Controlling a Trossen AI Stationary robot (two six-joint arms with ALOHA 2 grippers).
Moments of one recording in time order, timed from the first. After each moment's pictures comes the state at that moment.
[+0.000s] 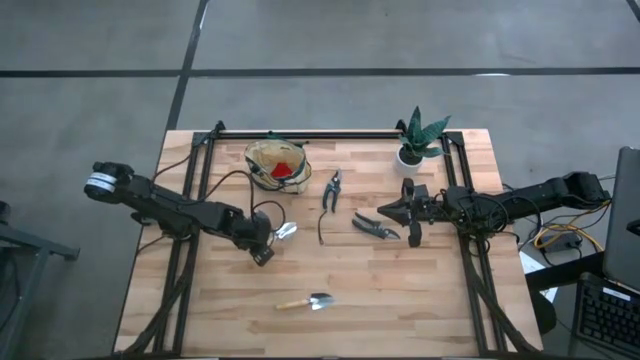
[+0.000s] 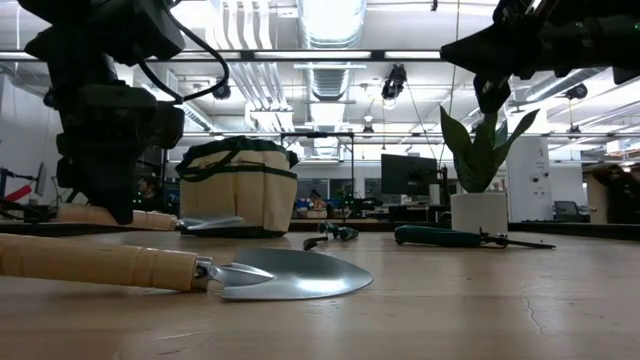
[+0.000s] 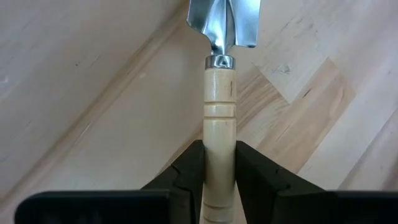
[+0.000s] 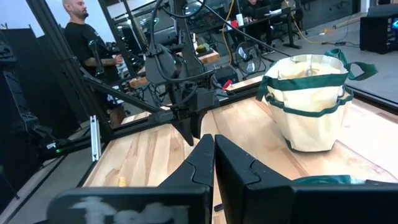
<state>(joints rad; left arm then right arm) -0.20 1.27 0.60 -0.46 -0.02 -0.97 0.07 0.84 0.26 0.56 0.11 0.34</state>
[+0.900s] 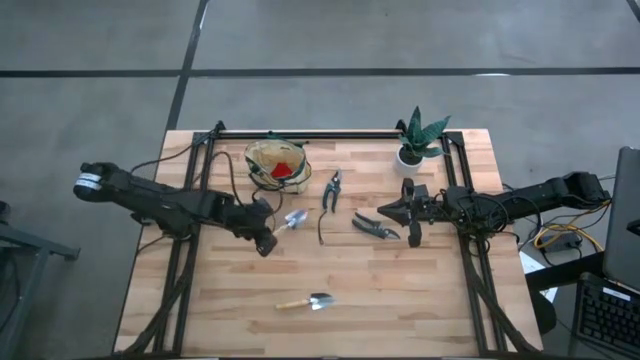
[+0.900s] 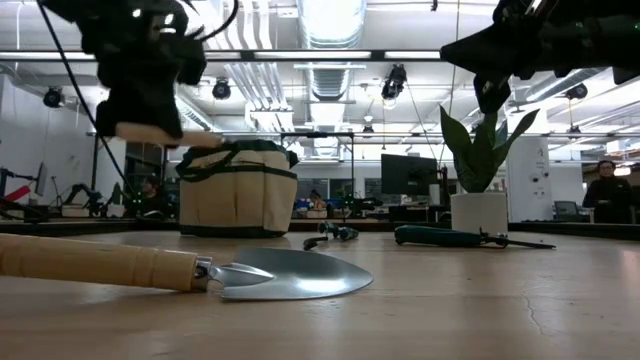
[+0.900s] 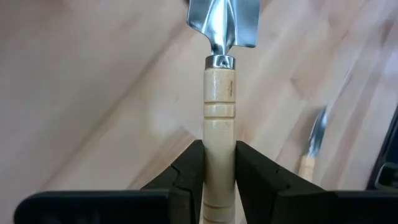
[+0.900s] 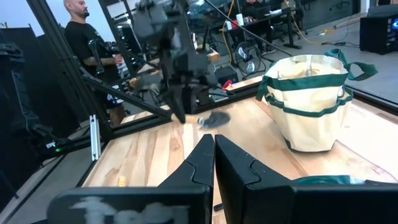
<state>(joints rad) -0.15 1.13 0.77 -0.55 -0.04 -0.91 0.07 0.84 0.26 0.55 0.11 0.33</state>
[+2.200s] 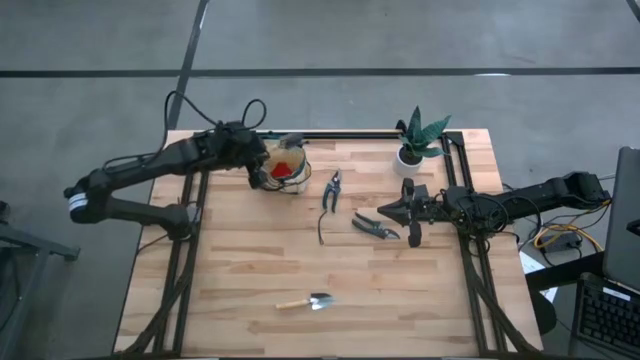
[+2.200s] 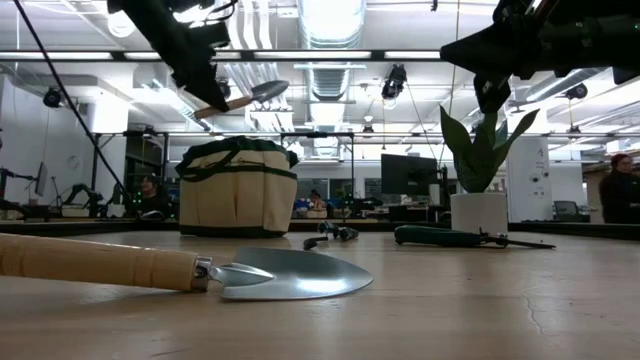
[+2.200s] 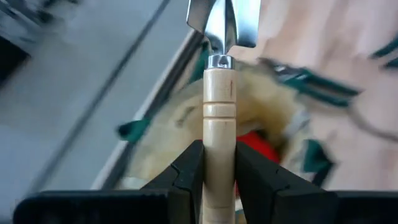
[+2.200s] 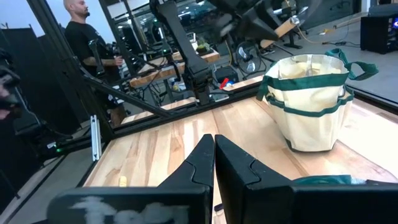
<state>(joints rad) 0.44 1.07 0.99 -0.62 -0.23 0.19 0.07 0.84 0.26 0.55 0.11 0.33</state>
